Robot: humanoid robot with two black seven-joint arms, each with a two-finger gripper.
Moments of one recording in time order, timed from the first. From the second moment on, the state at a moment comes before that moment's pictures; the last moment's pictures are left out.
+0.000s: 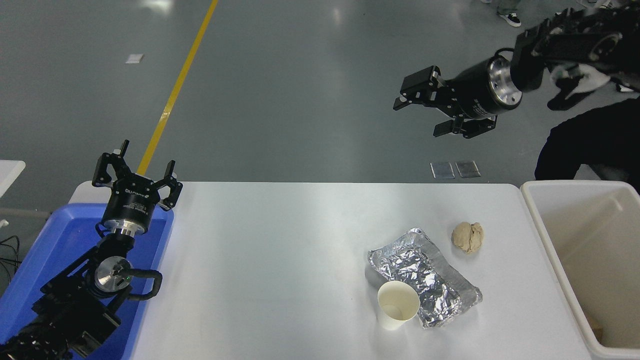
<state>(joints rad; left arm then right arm) -0.54 0.24 -0.94 -0.52 0.00 -0.56 -0.50 2.12 -0.16 -1.34 1.13 0.29 0.72 0.23</state>
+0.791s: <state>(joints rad) -0.54 0.24 -0.94 -0.52 0.00 -0.56 -0.50 2.06 -0.01 -1.36 1.28 0.19 0.73 0.23</state>
